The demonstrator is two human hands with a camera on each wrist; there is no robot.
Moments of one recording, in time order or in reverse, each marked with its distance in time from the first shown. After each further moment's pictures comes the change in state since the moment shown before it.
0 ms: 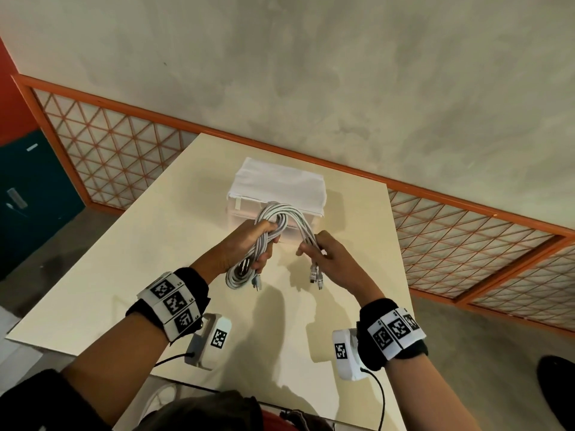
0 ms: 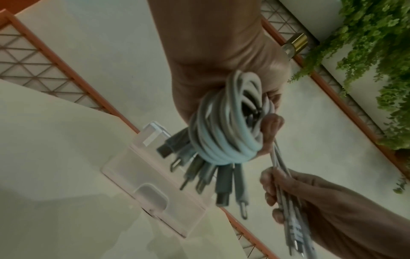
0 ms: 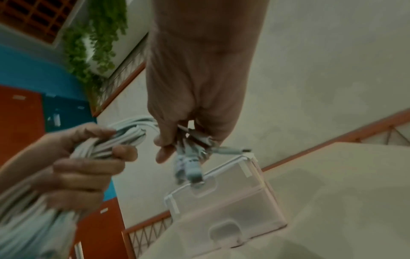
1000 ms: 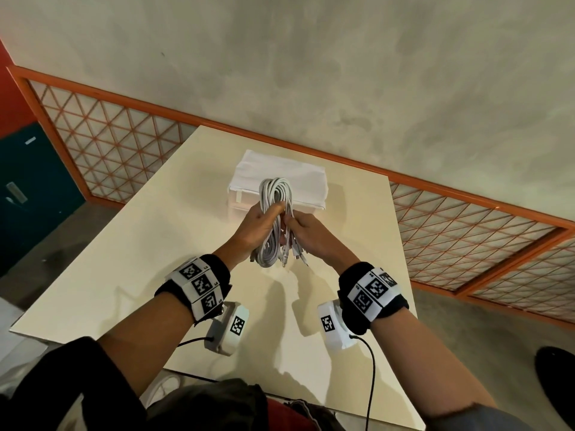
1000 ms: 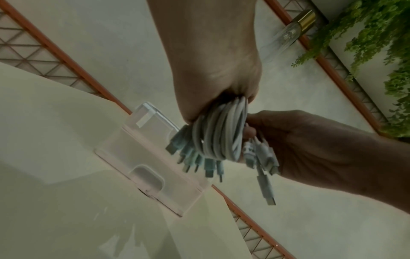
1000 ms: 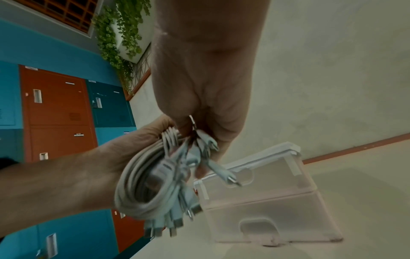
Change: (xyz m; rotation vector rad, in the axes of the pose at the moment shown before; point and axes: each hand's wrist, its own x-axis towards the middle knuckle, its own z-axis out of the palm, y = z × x) left_hand 0.026 -0.004 0.014 0.040 0.293 0.179; right_hand 0.037 -0.046 0.019 -0.047 -0.090 0.090
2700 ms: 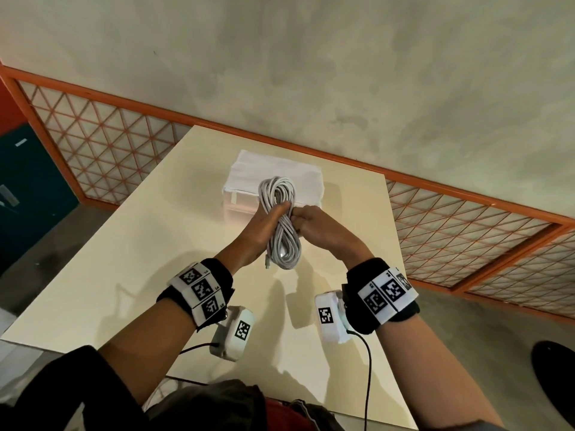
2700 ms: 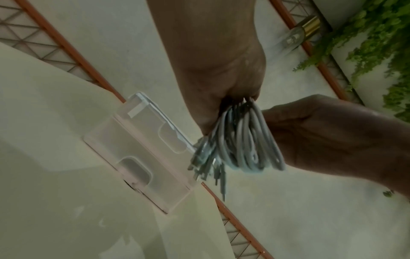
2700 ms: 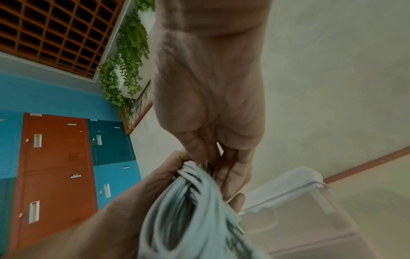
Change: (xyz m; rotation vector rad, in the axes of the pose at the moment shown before) left_hand 0.007 -0.001 0.015 -0.259 -0.079 -0.048; right_hand 0.001 -0.009 -0.021 -0.015 -0.045 0.076
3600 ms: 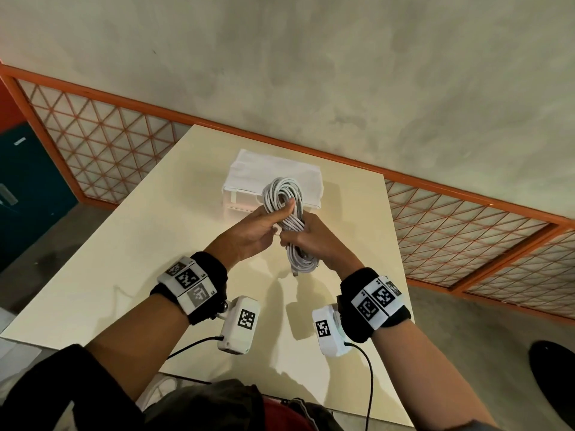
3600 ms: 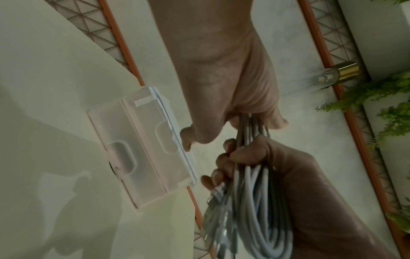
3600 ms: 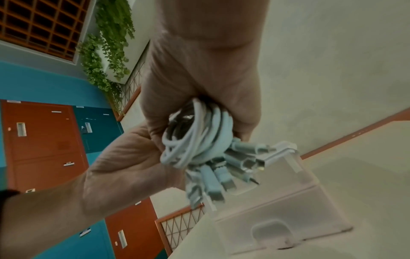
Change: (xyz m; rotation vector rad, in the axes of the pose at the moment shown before) left_hand -0.007 0.014 -0.004 -0.196 -0.200 -0.150; right_hand -0.011 0.007 0.015 0.187 0.069 0.014
